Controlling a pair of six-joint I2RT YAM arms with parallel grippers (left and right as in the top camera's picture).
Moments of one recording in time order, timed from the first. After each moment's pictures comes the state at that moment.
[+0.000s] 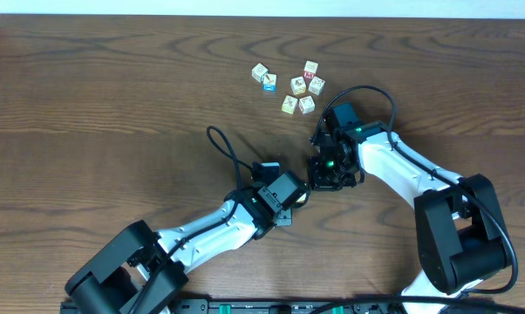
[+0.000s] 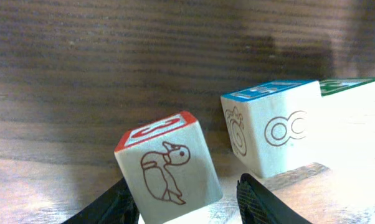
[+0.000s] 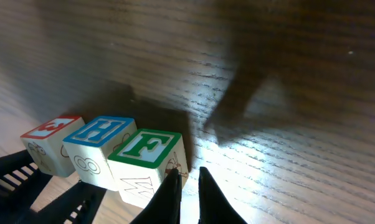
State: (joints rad) left arm -0.88 1.65 0.79 -0.36 -0.11 -0.88; right arm 0.37 1.83 1.09 -0.76 -0.39 0.29
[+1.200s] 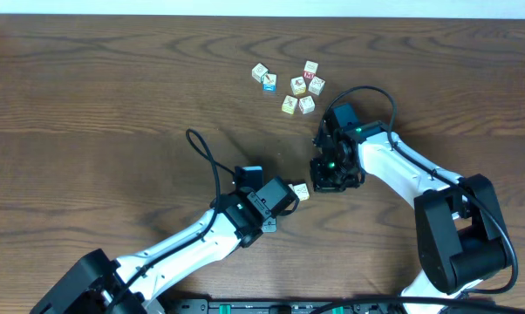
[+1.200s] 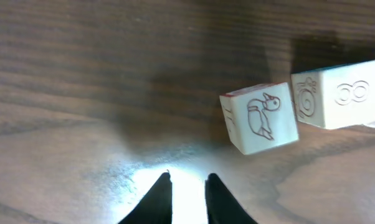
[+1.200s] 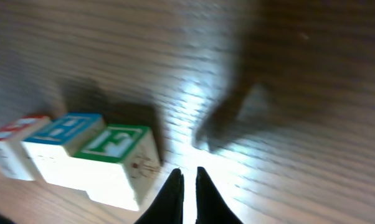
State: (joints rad) left arm -0.88 1.48 0.78 -0.60 -0.22 -0.92; right arm 0.37 1.83 1.09 -0.80 -0.31 0.28
